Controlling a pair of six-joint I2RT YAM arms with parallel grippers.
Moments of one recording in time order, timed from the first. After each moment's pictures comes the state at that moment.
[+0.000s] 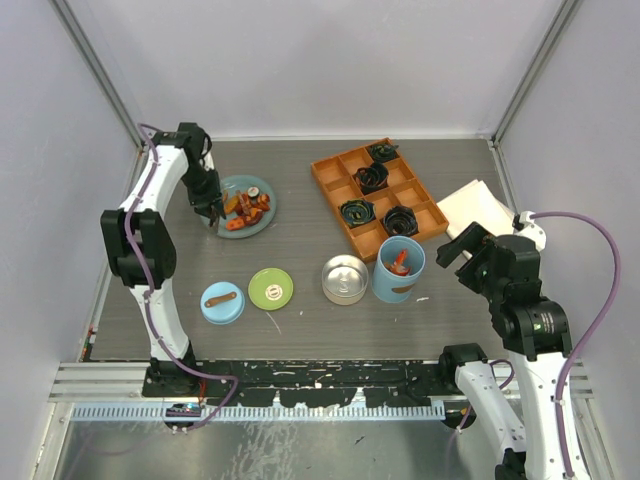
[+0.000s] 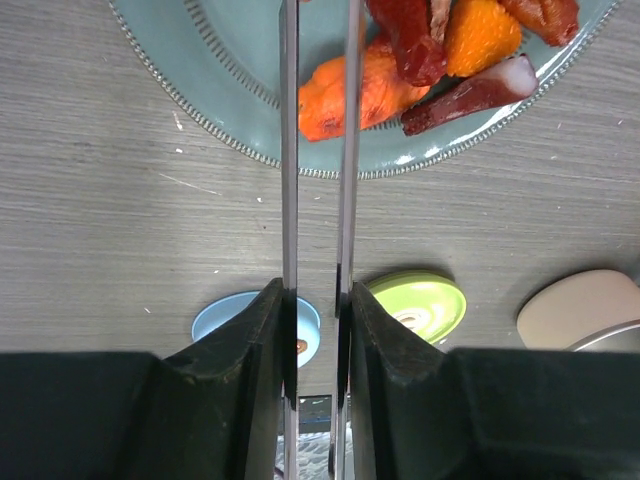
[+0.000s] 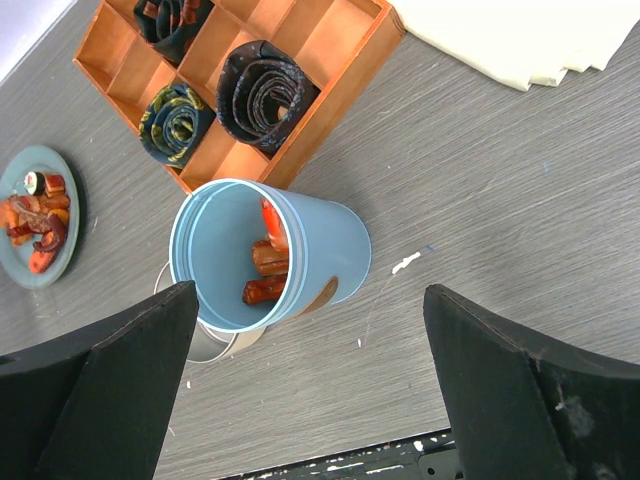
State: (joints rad) left arm -0.05 2.02 1.88 -1.24 0.13 -0.31; right arm 0.09 0.60 1.01 -1.02 0.14 0.66
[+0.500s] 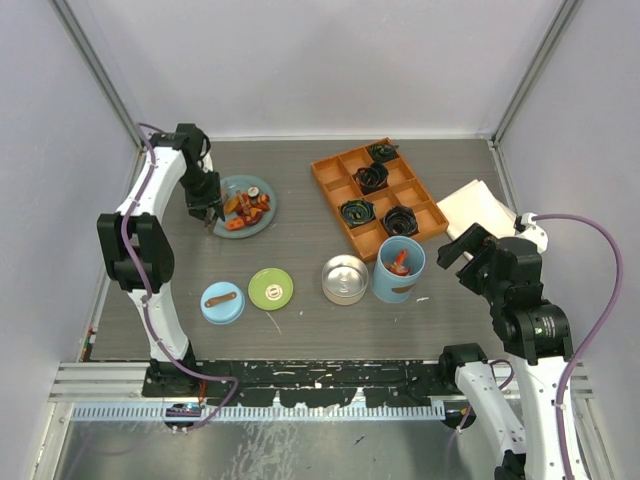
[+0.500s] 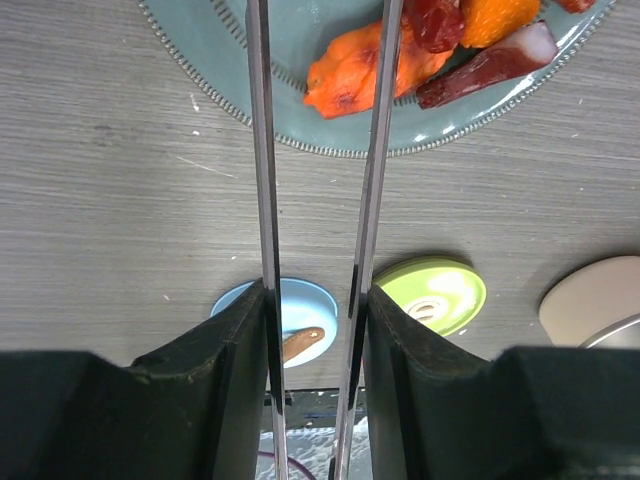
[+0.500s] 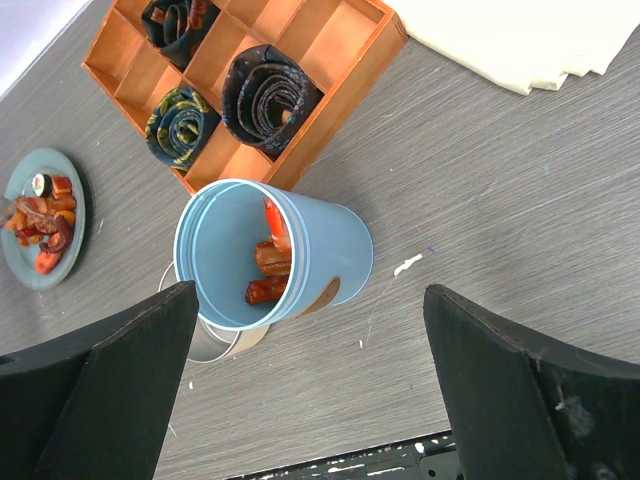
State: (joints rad) left arm -0.05 1.98 1.84 -1.25 0.12 -0.28; right arm 0.09 0.58 1.01 -1.02 0.14 0.66
